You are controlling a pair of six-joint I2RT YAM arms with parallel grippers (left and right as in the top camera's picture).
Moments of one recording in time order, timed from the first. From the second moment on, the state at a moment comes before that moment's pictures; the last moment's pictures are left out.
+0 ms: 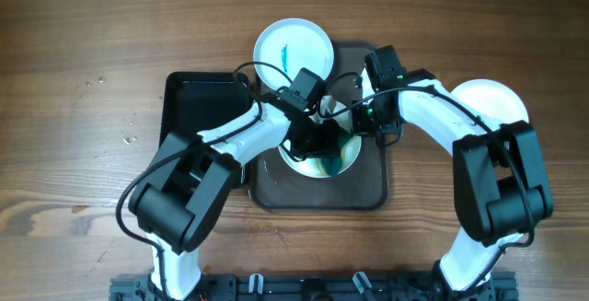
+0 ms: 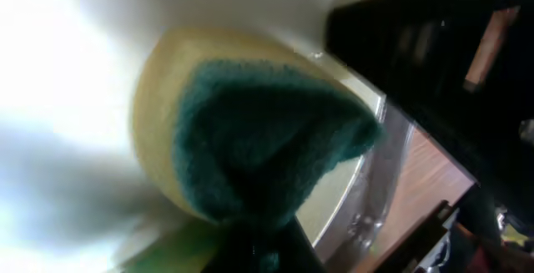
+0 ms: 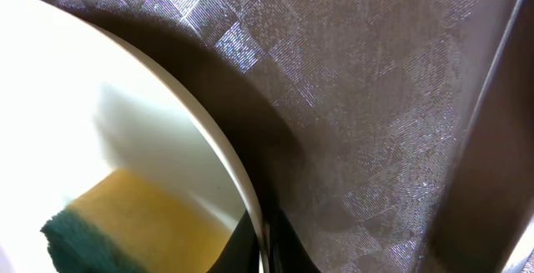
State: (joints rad) left arm -0.62 1.98 1.19 -0.49 0.57 -0.60; right arm 0.30 1.91 1.17 -0.68 -0.23 0.28
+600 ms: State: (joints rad) left arm -0.56 1.94 1.25 -0.78 -0.02 -0.61; right arm 0.35 1.92 1.17 -0.66 -0.33 0.31
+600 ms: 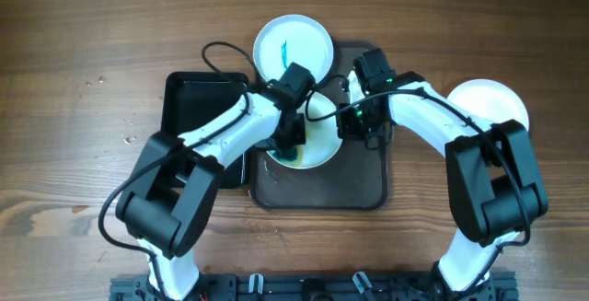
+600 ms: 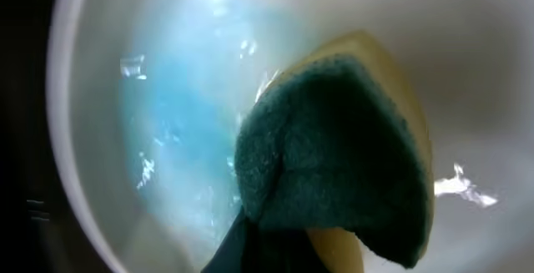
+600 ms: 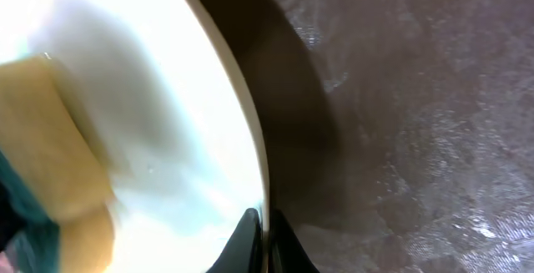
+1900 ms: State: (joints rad) left arm -0.52 1.98 1.14 -0.31 0.54 -0.65; right arm 0.30 1.92 1.19 -0.68 -0.19 0.31
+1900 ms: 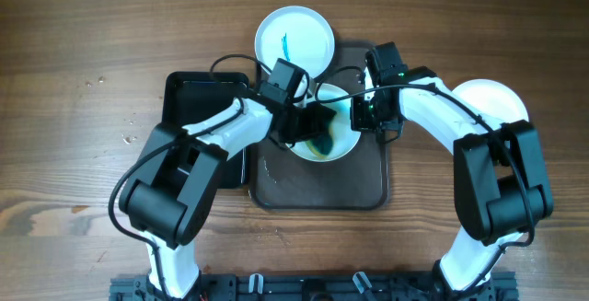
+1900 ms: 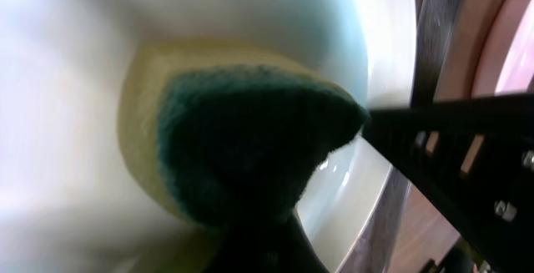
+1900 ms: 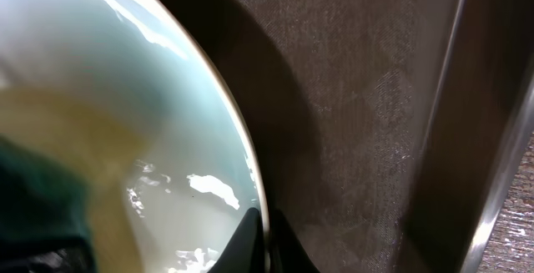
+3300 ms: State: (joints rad) left arm -0.03 1.55 1.14 -0.93 0.12 -0.50; right arm 0.35 1.81 1.38 -1.01 -0.12 0.22
